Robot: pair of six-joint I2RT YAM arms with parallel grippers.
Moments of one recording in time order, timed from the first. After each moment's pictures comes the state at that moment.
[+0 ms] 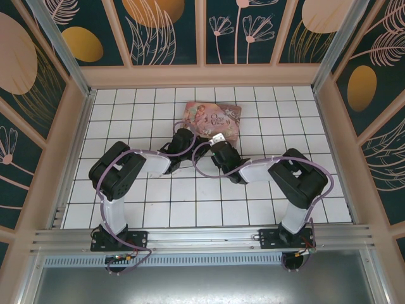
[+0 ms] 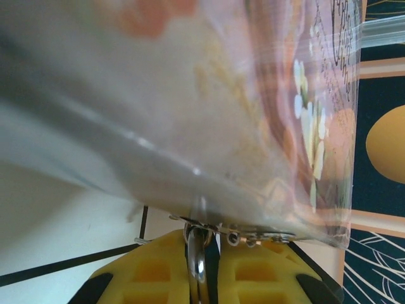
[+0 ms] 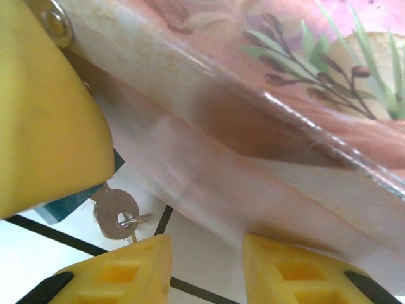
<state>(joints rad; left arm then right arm) -0.66 1.92 0.90 0.53 0.26 -1.28 0.78 1.76 0.75 0.29 0.51 0.01</state>
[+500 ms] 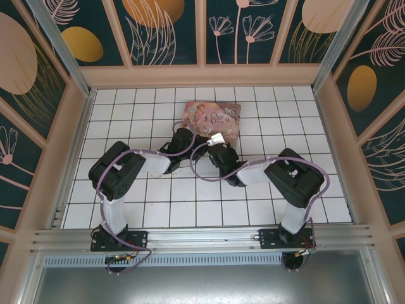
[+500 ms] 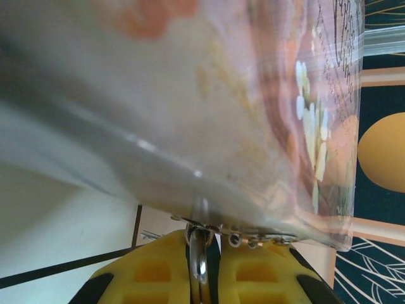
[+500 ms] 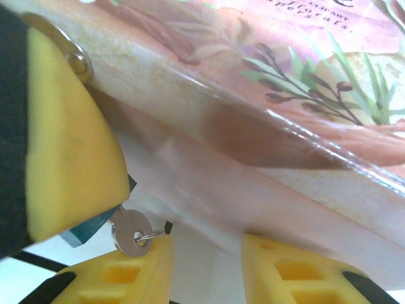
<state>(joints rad) -0.66 1.92 0.90 0.55 0.27 -1.32 0.82 1.79 0.73 0.42 0.62 0.02</state>
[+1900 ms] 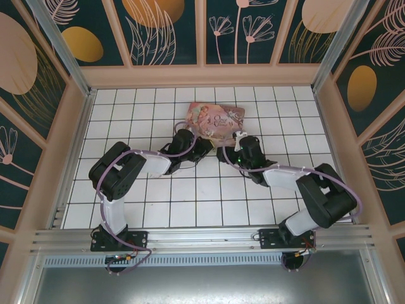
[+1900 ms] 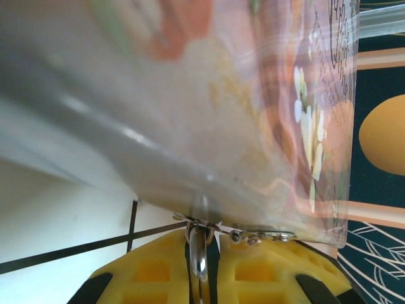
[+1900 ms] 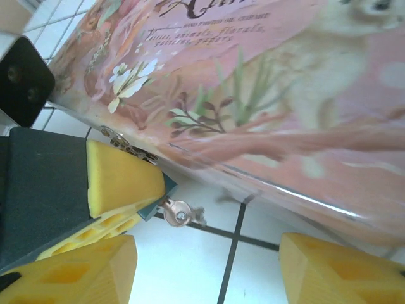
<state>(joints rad) -0.67 1.92 0.90 0.54 0.29 -1.26 0.56 1.48 0.54 0.40 -0.10 0.50</state>
